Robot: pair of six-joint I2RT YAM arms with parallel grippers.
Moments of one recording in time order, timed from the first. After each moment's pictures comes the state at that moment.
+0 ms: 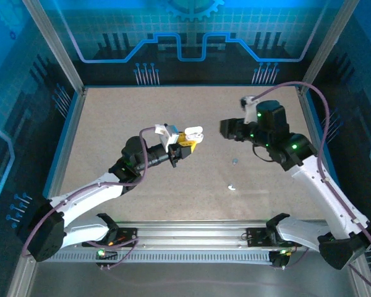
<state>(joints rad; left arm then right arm) -0.64 1.15 0.65 0.55 0.39 -0.13 0.40 1.10 1.24 -0.72 -0.11 0.40</state>
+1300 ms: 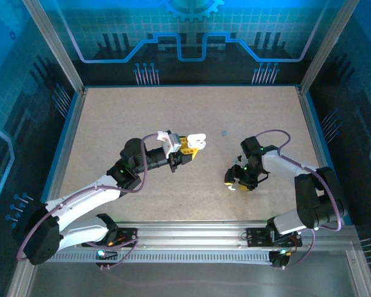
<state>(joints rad) -0.67 1.12 0.64 0.51 0.47 0.02 0.29 1.46 0.75 -0.78 -0.39 0.53</state>
